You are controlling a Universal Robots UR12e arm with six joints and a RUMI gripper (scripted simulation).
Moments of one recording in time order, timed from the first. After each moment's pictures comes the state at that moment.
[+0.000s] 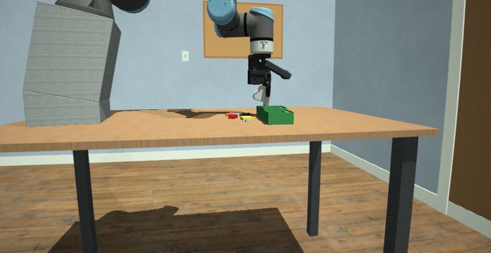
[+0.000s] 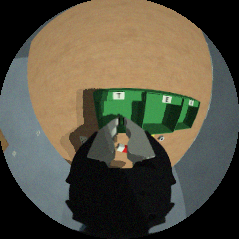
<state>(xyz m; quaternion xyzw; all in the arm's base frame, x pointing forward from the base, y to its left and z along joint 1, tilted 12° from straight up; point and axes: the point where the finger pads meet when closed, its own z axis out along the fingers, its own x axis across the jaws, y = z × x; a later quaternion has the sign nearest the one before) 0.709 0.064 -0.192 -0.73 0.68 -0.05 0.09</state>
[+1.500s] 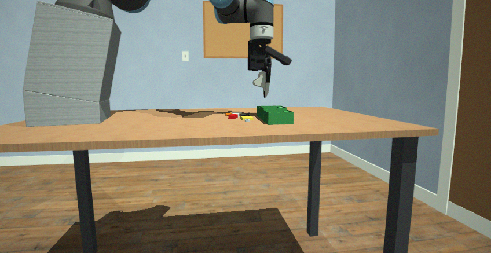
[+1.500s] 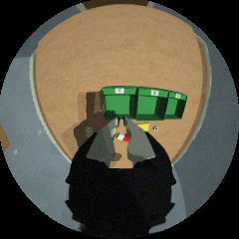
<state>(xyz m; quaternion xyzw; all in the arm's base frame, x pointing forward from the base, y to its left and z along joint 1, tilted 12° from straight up) 0.699 0.061 -0.138 -0.73 0.68 -0.05 0.09</state>
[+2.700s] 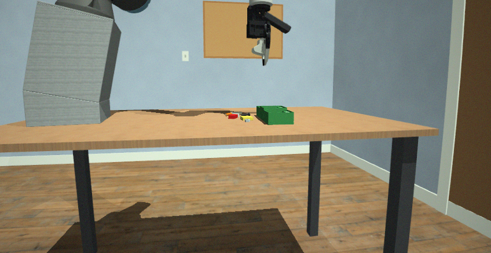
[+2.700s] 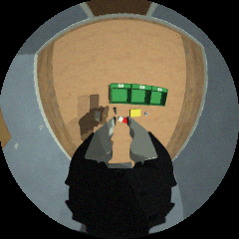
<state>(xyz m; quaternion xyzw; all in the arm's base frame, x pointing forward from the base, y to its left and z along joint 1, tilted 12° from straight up) 0.670 0.055 -0.016 -0.74 0.67 -0.05 0.09</state>
